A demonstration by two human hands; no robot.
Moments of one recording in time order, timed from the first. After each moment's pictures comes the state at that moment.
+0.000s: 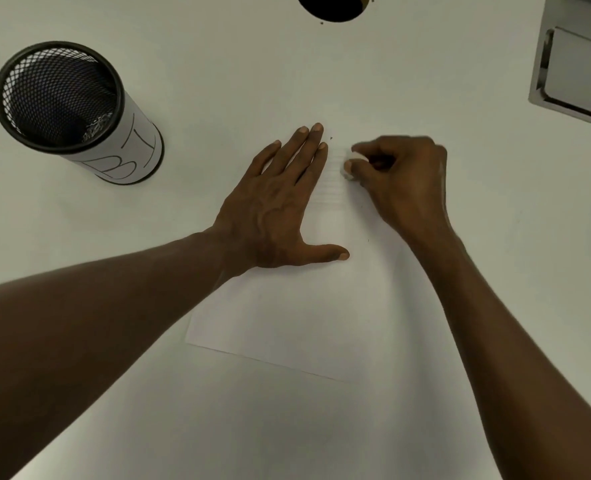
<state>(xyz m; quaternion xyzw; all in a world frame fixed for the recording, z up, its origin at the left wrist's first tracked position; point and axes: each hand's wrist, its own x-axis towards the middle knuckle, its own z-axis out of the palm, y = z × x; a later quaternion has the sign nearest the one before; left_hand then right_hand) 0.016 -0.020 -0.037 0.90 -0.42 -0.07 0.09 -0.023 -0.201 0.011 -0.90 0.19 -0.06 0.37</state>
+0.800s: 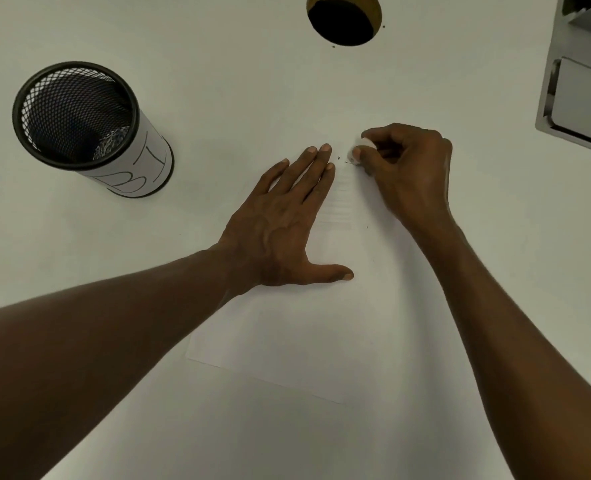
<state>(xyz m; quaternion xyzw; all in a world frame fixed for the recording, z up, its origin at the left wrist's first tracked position) 0.016 -0.020 -0.034 0.90 -0.42 -0.08 0.09 0.012 -0.212 0.005 -0.90 0.17 -0.11 0.39</state>
